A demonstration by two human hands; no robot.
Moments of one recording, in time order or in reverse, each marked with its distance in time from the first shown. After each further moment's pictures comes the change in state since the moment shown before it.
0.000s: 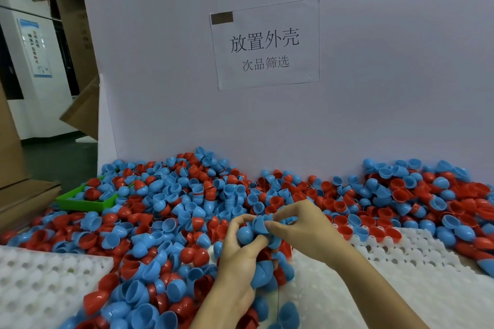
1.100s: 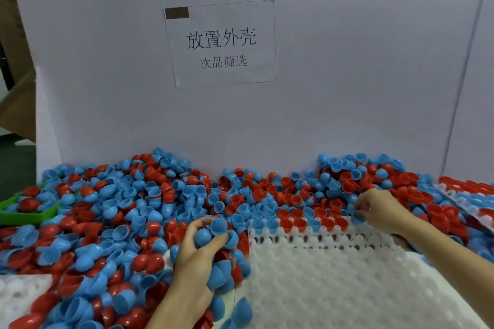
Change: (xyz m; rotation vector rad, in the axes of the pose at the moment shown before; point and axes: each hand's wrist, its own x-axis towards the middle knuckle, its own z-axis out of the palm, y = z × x) left_hand -0.005 0.000 0.007 -0.030 -0.008 -0.014; right_hand -0.024 0.160 -0.169 -0.655 0.146 0.410
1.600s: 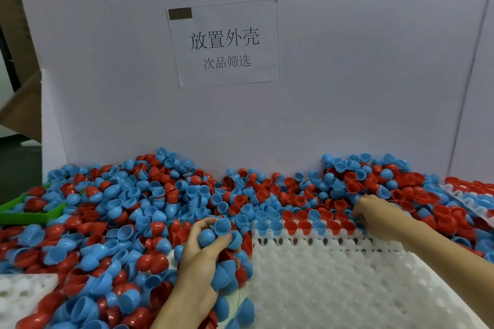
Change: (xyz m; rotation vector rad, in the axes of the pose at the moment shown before) left_hand -0.001 0.002 0.000 -0.010 0.000 -0.016; right_hand 0.006 -0.005 0.013 -0.393 -0.130 -0.137
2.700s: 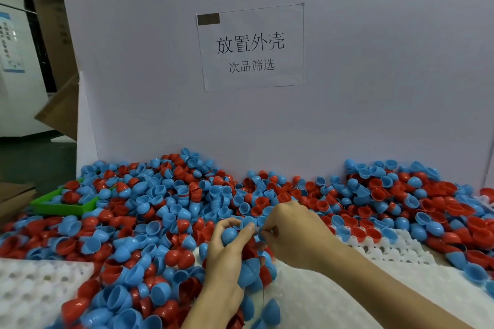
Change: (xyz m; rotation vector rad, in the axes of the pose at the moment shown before) left_hand 0.005 -0.001 0.003 -0.054 0.105 0.010; right_hand -0.075 -0.211 -0.075 0.446 0.219 -0.456
